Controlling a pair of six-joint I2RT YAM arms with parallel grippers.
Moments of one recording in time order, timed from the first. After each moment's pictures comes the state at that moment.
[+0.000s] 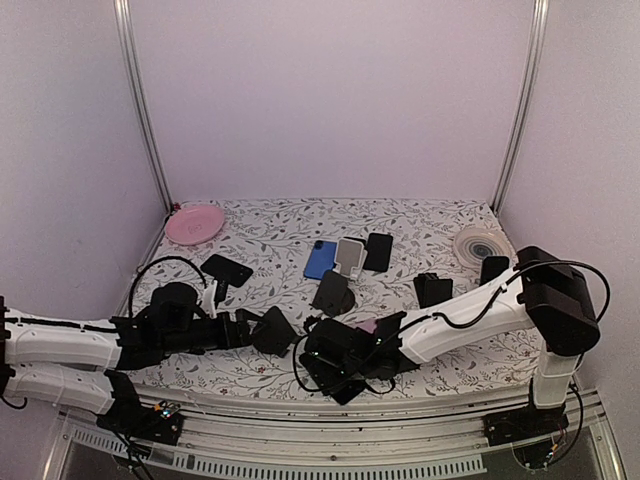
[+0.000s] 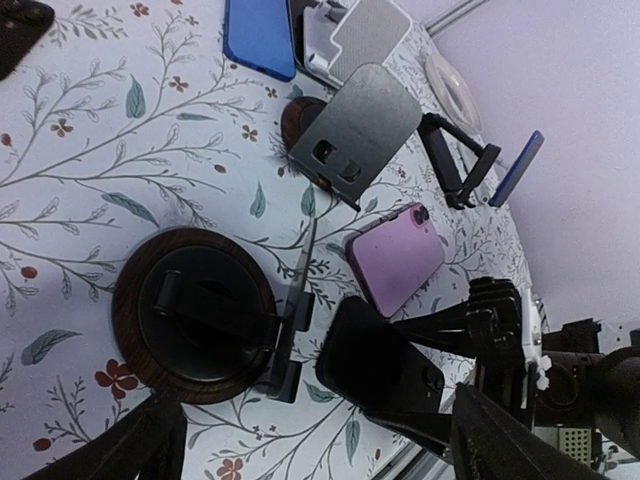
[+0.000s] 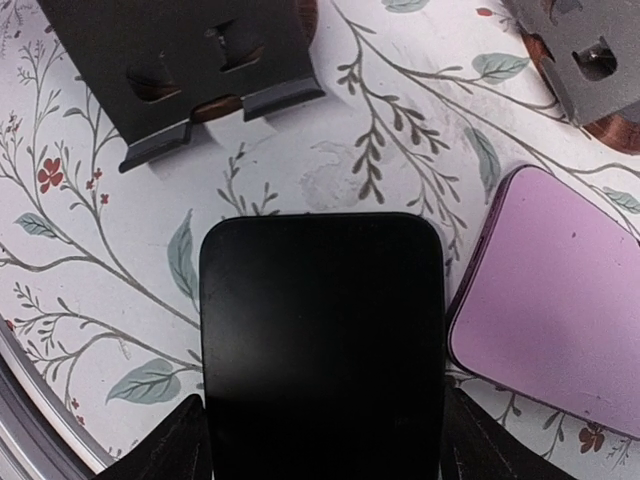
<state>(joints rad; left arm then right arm) -0.84 1.03 0.29 0.24 0.06 -0.82 1.30 1.95 1.16 -0.30 0.30 0.55</state>
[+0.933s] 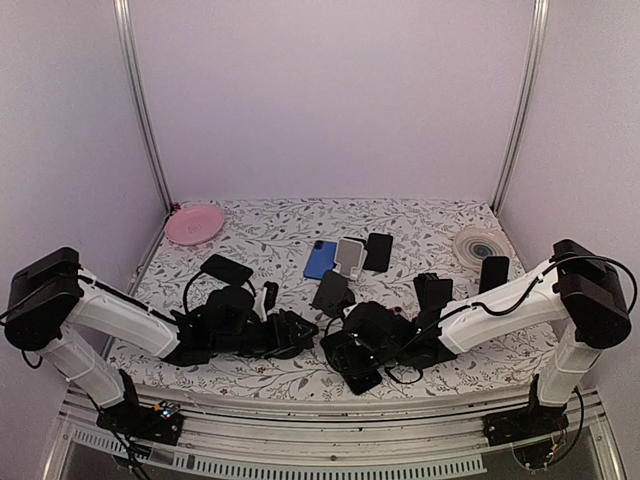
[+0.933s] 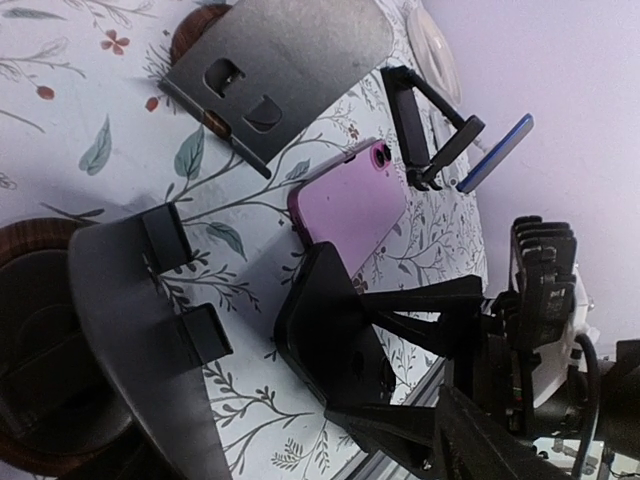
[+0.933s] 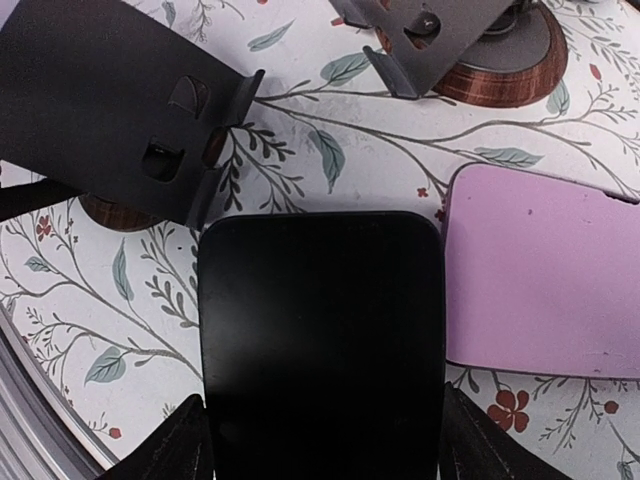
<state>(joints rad) -1.01 1.53 0.48 0.54 0.06 -1.08 1.20 1.76 0.91 -0.11 0.25 0.62</state>
